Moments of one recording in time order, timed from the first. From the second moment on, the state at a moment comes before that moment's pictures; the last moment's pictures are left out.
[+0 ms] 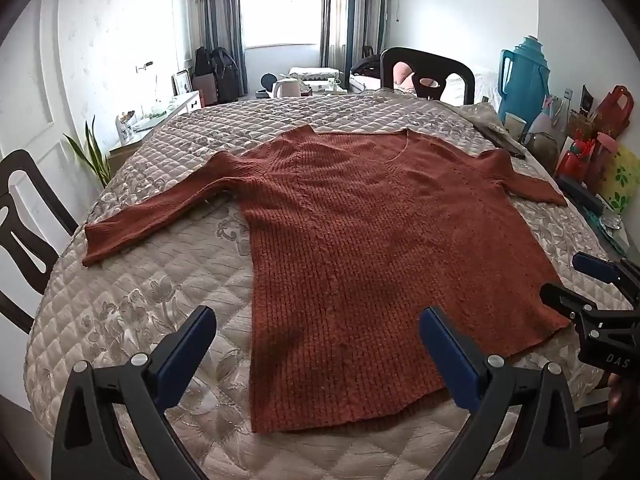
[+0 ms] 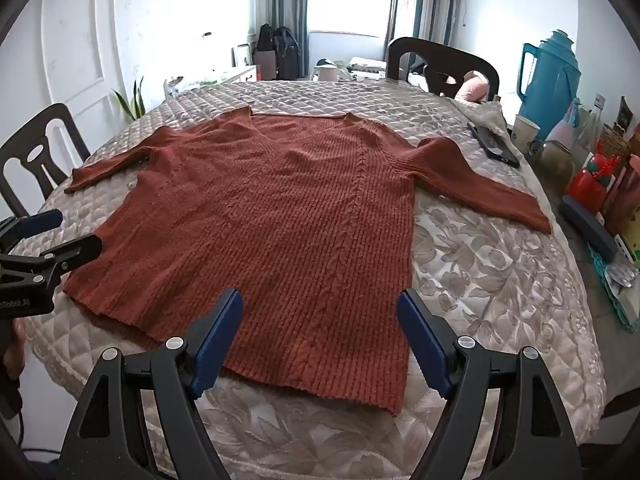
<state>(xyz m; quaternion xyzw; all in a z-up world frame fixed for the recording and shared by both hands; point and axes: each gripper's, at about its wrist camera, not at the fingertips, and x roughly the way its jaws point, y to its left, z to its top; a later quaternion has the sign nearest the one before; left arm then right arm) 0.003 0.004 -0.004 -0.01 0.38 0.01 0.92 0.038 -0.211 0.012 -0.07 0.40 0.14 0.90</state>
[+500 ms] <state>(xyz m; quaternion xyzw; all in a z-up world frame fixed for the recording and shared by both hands) 0.003 0.009 -0.005 0.00 0.38 0.01 0.93 0.038 -0.210 0.014 -0.07 0.40 0.14 0.90</state>
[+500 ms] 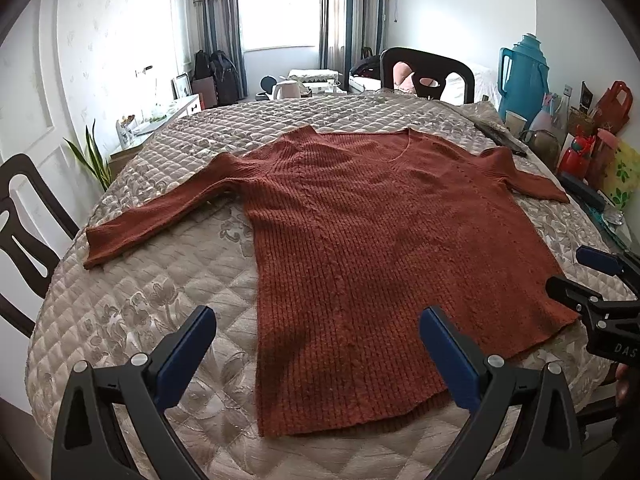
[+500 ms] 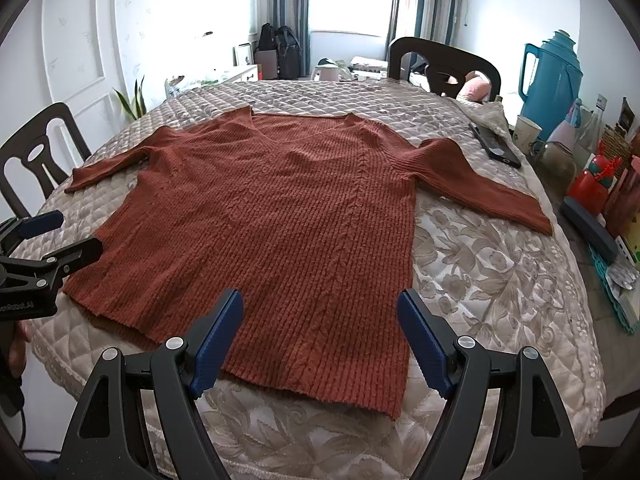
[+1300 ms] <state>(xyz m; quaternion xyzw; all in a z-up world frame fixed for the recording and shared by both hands) 0.009 0.014 -0.010 -0.01 0.38 0.01 0.92 0.045 -0.214 0.010 -0.06 0.41 0.14 0.90</state>
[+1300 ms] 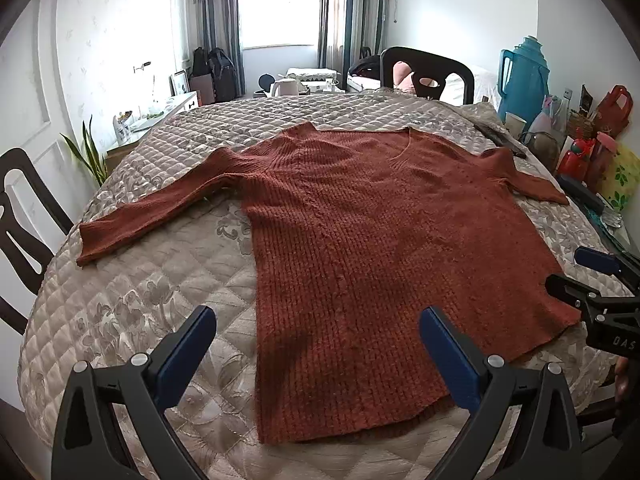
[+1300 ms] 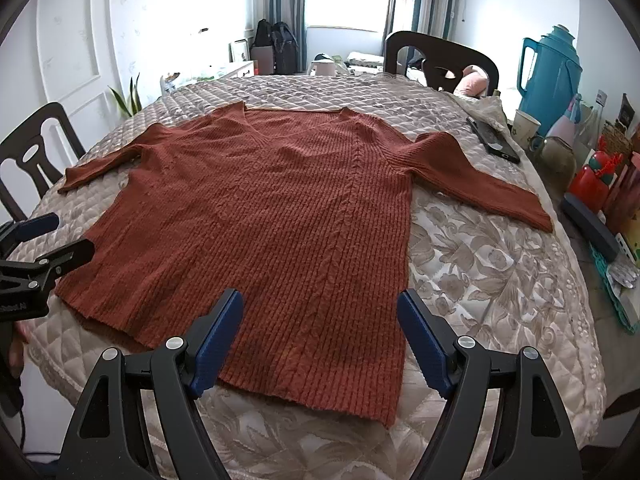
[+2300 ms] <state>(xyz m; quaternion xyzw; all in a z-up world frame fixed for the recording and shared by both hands) 0.010 0.022 -0.013 -0.03 0.39 0.01 0.92 0.050 -0.214 0.009 -0.05 0.41 0.15 0.90</state>
